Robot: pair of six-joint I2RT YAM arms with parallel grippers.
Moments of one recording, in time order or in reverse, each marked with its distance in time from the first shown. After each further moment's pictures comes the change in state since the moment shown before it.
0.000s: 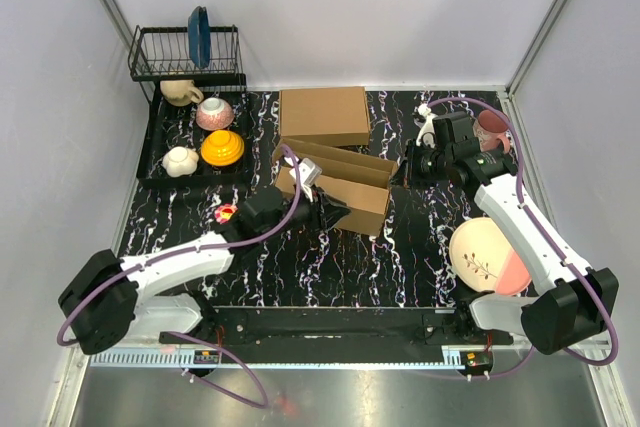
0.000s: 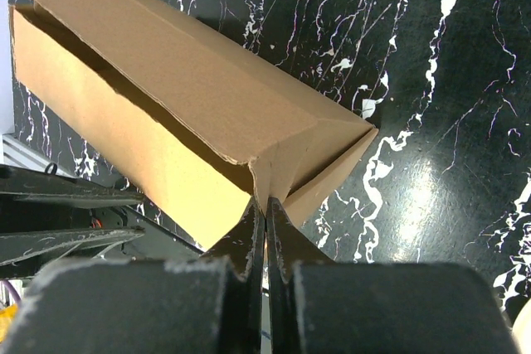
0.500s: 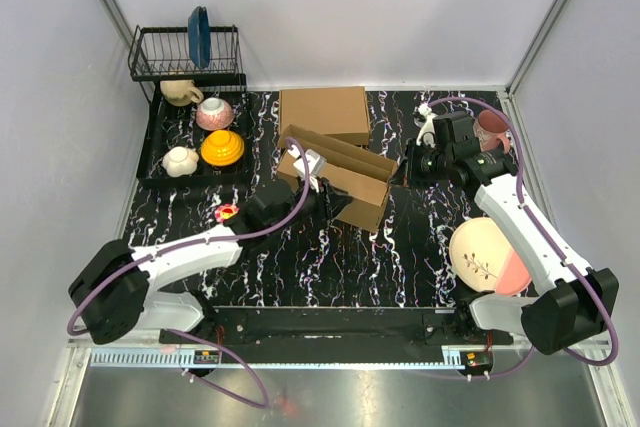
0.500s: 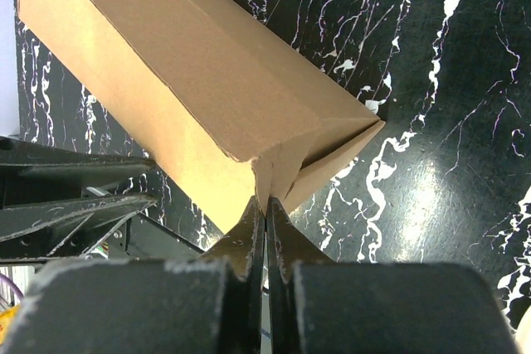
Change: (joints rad) left arm -0.004 0.078 0.065 0.004 -0.108 0.011; right arm 0.000 -0.001 0.000 0.006 -0.004 0.010
